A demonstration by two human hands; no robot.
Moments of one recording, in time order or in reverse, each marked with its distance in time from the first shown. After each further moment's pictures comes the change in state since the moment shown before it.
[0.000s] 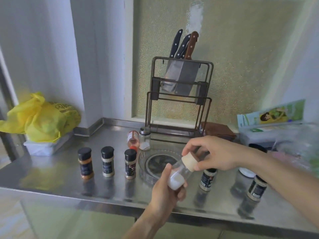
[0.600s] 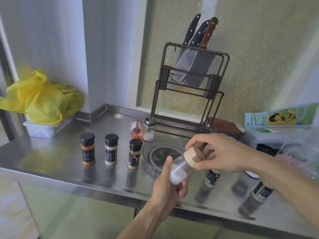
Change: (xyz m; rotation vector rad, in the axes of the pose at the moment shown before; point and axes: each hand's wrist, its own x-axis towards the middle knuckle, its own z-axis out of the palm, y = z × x) left_hand 0.004 -0.004 -0.016 -0.092 -0.031 -0.053; right_hand 0.012 -0.013 0.018 -0.042 0.039 0.034
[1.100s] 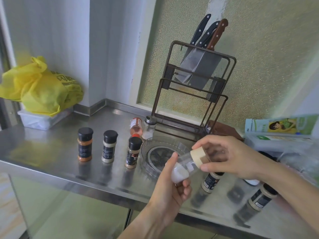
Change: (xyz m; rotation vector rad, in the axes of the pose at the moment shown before) left_hand -0.014 0.017 0.025 -0.108 0.032 -0.117; right_hand -0.010 0.011 -0.009 0.267 0.028 -0.032
